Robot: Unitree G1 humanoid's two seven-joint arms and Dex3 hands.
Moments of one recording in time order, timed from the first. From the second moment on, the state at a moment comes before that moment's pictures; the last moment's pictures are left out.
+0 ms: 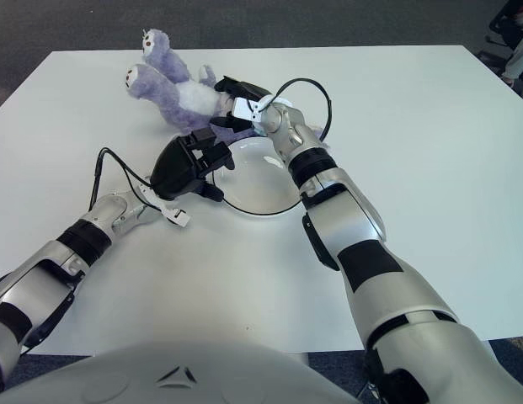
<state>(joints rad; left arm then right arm) -0.54 0.39 -0.60 0.51 1.09 -0.66 0.95 -1.05 -0.14 0.40 0.97 -0.50 -0.14 0.19</state>
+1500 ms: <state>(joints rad) -0.46 0.68 -0.46 0.46 0.91 -0.60 0.47 -1.06 -0.13 0.44 1.03 -0.52 -0.09 0.14</state>
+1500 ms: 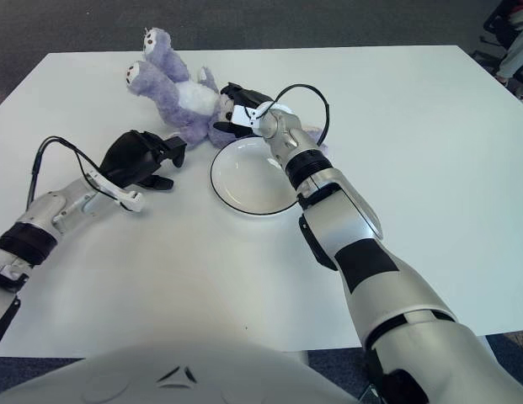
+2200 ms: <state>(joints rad) -0.38 0.78 -0.38 0.42 0.94 -0.48 0.46 -1.08 -0.15 0.50 1.06 -0.58 -0.04 0.13</state>
